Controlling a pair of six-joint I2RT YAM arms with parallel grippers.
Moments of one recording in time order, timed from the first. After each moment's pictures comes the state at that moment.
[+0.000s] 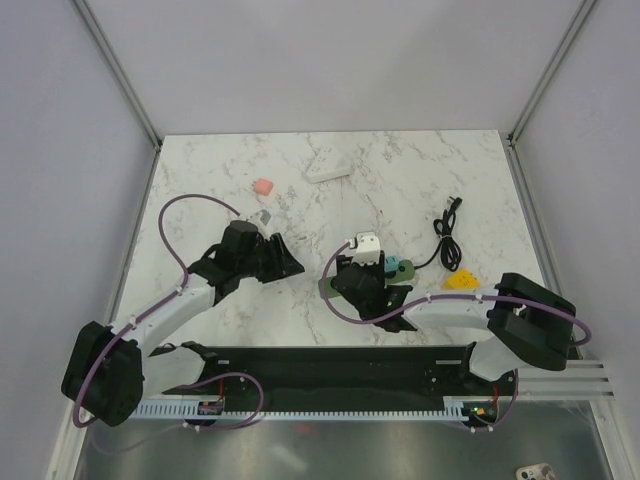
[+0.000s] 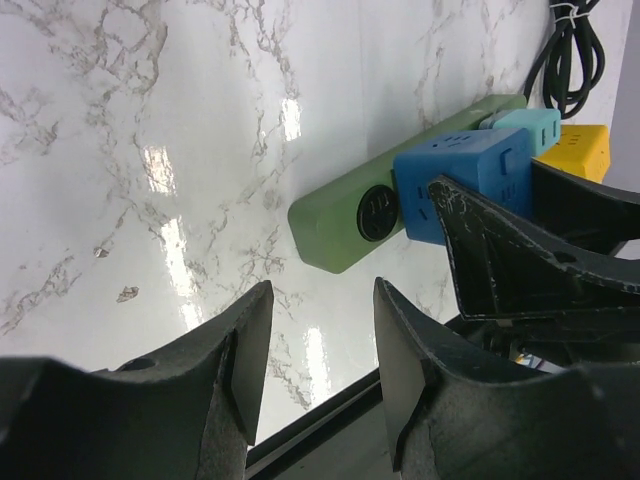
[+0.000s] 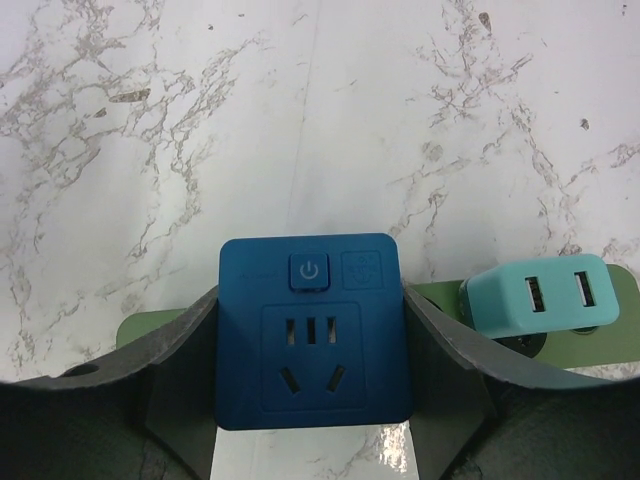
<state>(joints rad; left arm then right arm) -0.49 1.14 0.61 -0.18 0.27 -0.72 1.11 1.52 0.66 0.14 0.83 0.59</state>
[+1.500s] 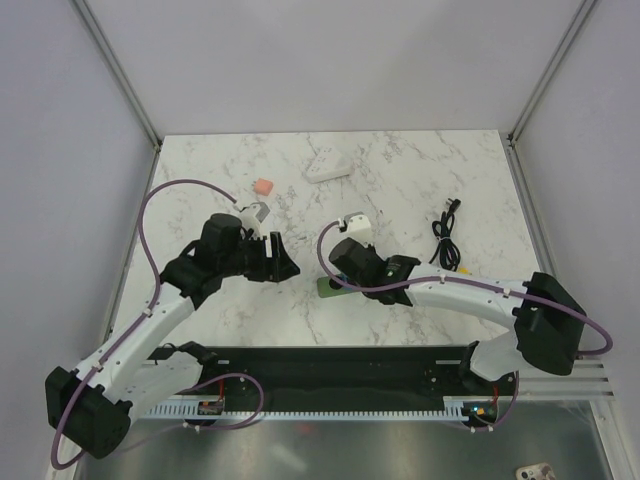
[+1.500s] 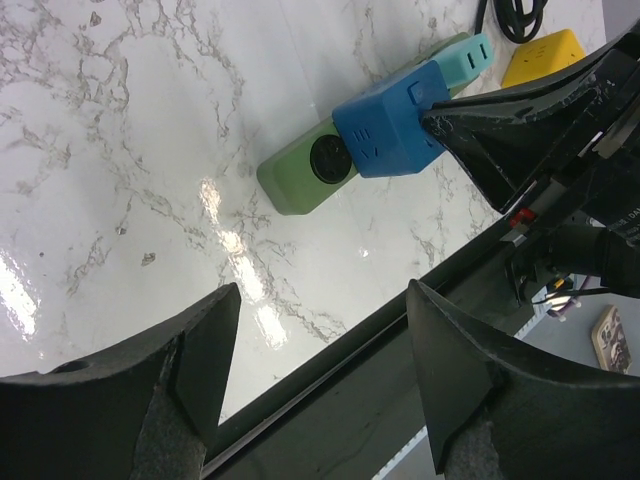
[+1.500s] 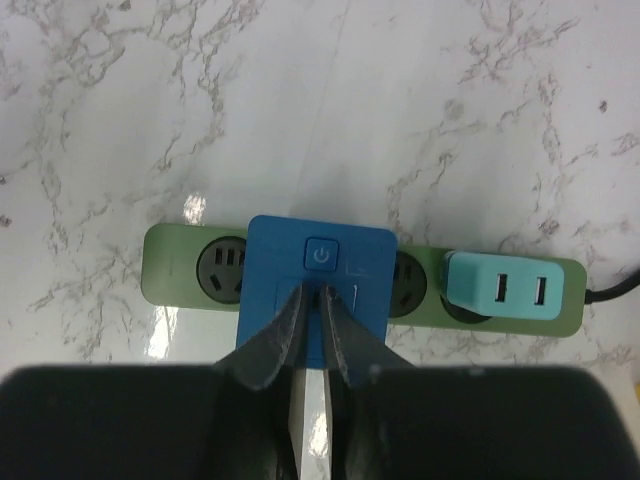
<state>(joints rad) -0.48 0.94 0.78 -0.50 0.33 -0.45 1.02 1.46 0.96 -0.40 0.55 0.54</state>
